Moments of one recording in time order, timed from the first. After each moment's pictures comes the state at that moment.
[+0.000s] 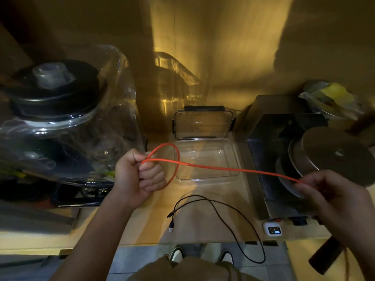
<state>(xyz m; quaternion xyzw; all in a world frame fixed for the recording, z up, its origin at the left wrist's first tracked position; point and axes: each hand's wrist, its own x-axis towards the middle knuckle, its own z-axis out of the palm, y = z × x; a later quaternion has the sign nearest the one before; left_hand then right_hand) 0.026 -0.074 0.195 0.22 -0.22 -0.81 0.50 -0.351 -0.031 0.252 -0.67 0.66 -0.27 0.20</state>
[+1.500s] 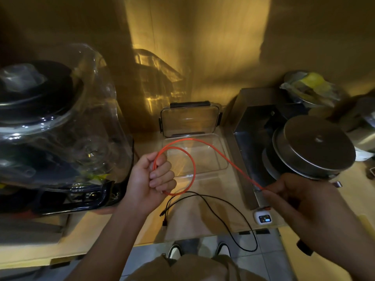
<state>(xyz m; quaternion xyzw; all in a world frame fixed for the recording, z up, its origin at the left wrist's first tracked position) -0.022 -0.069 0.180 0.17 -0.09 -0.85 0.49 -0.308 0.002 0.296 -0.72 0.63 -0.19 0.24</state>
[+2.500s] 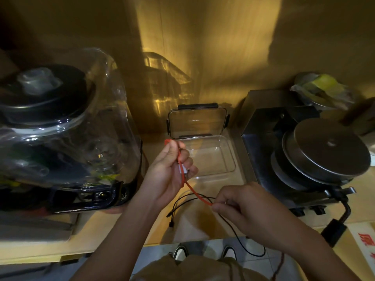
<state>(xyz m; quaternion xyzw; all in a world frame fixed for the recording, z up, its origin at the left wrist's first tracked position) -0.046 -0.076 0.210 0.27 -0.19 -0.77 0.55 -0.246 -0.026 0.261 -0.80 0.50 -0.08 0.33</state>
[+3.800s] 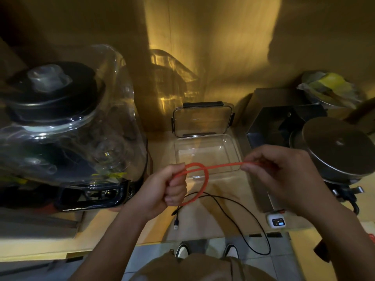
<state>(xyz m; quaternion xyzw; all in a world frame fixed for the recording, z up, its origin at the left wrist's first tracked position) -0.003 -0.057 0.188 0.32 -0.30 -0.82 0.36 -0.262 -0.056 0.284 -0.78 0.56 -0.21 0.18</state>
